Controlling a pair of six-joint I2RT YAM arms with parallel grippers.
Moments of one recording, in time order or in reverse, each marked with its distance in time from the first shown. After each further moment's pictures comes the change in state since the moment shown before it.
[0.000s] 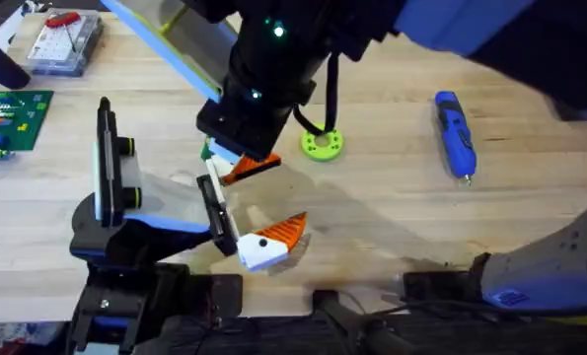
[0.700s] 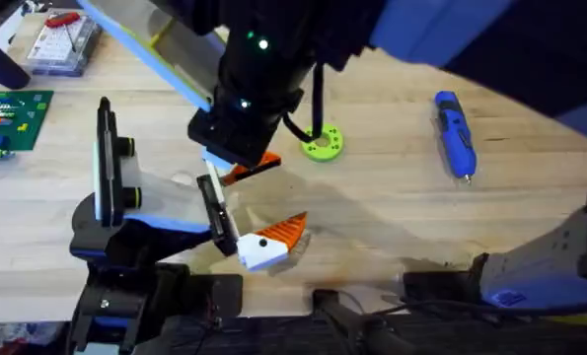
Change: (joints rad) left arm 0.000 0.000 0.000 0.000 0.000 0.000; right arm 0.017 0.022 0.000 0.017 -0.014 -0.004
